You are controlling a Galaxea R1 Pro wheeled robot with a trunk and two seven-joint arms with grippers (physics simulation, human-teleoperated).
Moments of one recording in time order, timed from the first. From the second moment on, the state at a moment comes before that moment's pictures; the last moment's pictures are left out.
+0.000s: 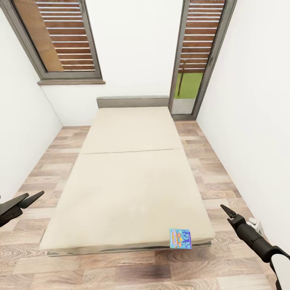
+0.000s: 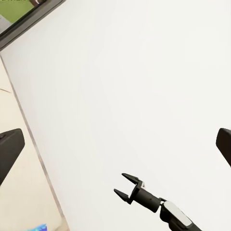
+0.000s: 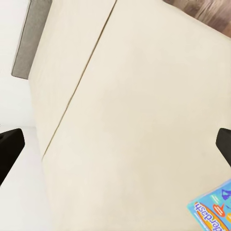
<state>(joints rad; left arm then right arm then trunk) -0.31 0.36 0.71 -1.41 0.44 0.98 -1.57 -0.21 -0.11 -0.53 -1.32 -0.88 0.65 0.35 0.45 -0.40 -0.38</state>
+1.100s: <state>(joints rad) -0.31 0.35 0.71 -1.41 0.44 0.98 -1.57 -0.21 -0.11 -0.53 -1.32 -0.87 0.65 0.35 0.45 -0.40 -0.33</state>
